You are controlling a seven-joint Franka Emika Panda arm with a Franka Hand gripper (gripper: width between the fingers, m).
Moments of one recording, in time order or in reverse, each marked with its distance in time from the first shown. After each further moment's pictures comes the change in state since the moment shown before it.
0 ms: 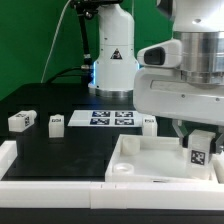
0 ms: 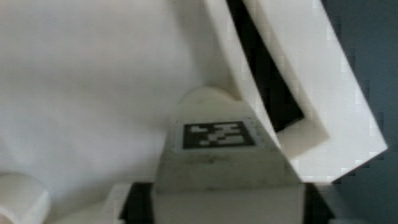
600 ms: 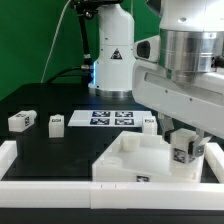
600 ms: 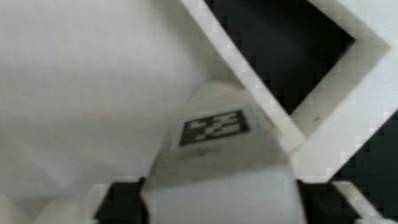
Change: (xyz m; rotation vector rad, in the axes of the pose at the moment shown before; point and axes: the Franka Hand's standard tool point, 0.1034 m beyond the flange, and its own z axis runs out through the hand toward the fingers) arm 0.008 0.017 -0.001 -0.044 0.016 0.321
